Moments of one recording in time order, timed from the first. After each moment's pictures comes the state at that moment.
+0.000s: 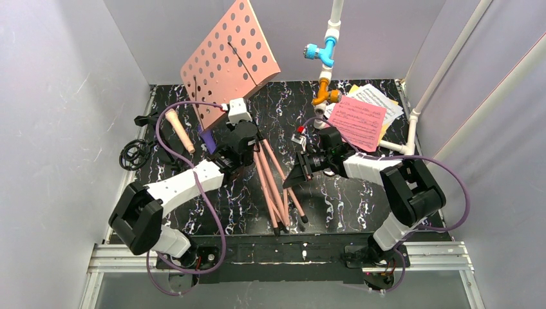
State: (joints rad) left arm -0.76 1.40 0.94 0.24 -0.73 -0.40; right arm 0.51 1.62 0.79 0.17 -1.19 0.50
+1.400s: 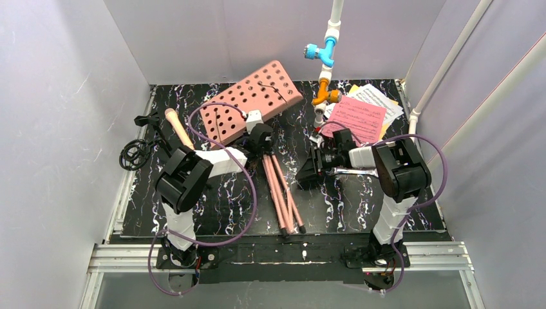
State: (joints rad) left arm -0.66 1.86 1.06 0.20 -0.49 -0.57; right arm 0.32 1.87 0.83 0.06 -1.17 0.42
